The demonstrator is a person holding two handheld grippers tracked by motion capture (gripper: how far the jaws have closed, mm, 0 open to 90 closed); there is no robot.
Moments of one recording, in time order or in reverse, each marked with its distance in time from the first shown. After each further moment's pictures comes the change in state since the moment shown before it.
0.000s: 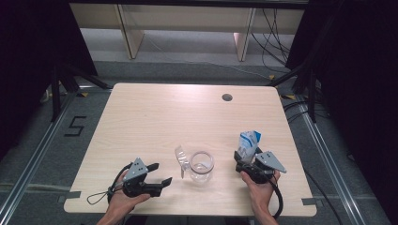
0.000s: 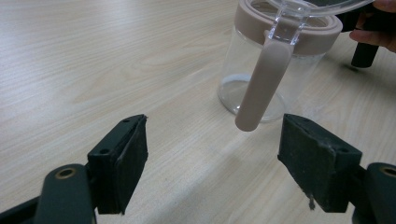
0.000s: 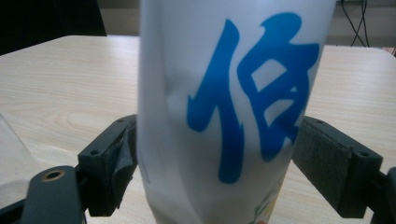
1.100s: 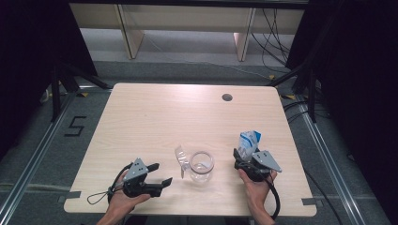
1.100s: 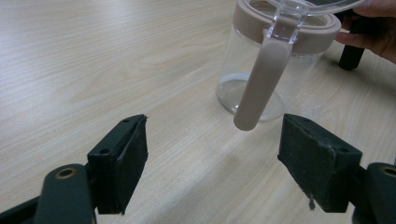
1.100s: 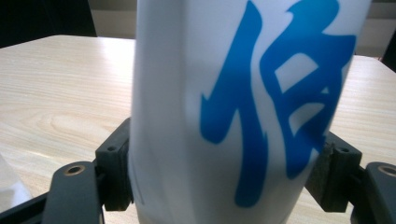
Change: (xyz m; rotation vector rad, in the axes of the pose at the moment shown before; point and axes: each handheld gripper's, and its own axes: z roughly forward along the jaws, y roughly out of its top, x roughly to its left) left arm 0.000 0.000 0.000 0.003 -0.006 0.002; right arm 0.004 -0.004 0.011 -0.028 -0.047 -0.037
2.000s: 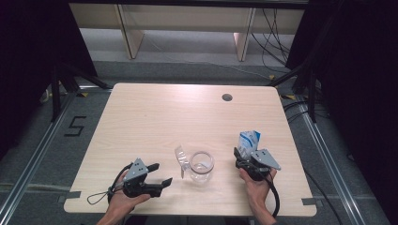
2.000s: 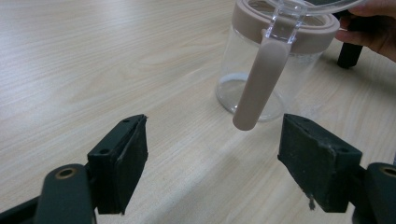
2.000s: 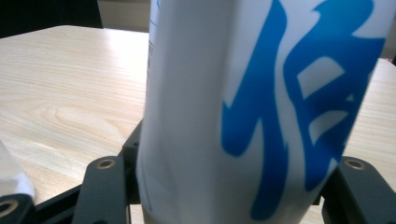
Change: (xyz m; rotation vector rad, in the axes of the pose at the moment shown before) left arm 0.000 0.000 0.000 0.001 -0.001 0.002; right arm -0.001 0.002 0.002 0.030 0.035 -0.021
